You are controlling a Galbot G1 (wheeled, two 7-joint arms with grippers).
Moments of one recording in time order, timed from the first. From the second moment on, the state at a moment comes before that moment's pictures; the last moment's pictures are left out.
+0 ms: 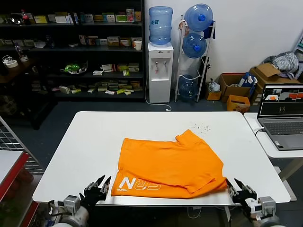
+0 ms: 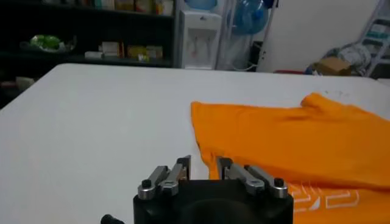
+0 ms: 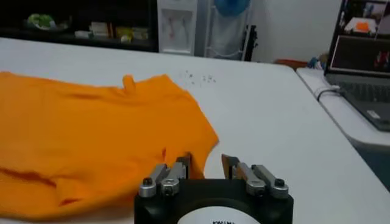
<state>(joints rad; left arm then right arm) 1.54 -0.91 -0.33 -2.07 -0.67 0.24 -0.26 -1.62 0.86 0.58 2.06 0.67 -0.36 0.23</state>
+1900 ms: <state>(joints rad) 0.75 -1.16 -0.02 -1.27 -0.70 0.31 -0.10 -0.68 1.14 0.09 1.20 0.65 -0.47 0.12</state>
